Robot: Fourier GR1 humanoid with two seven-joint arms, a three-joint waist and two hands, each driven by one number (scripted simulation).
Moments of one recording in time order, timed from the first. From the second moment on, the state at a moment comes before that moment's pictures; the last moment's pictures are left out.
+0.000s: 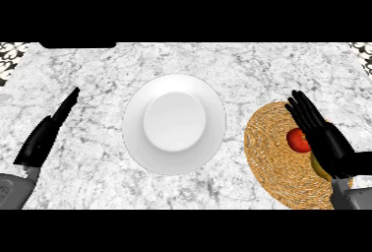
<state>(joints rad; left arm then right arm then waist) -0.20 0.62 -0.29 -1.30 0.08 0.16 -0.18 -0.10 -0.43 0.16 -1.51 -0.37 0.08 -0.15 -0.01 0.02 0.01</state>
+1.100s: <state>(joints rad) -0.06 0.43 -0.17 -1.33 0.27 0.13 -0.16 -0.08 -0.23 0.22 -1.50 0.26 -0.79 -0.01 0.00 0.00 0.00</state>
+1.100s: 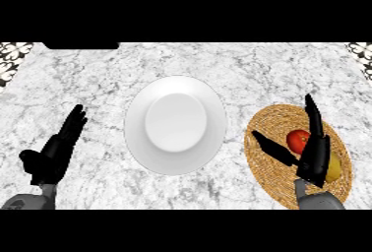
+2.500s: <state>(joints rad) -0.06 0.37 -0.11 -1.32 0.21 0.07 -0.16 -0.05 -0.48 0.23 -1.79 0.57 -0.08 0.97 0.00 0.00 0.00</state>
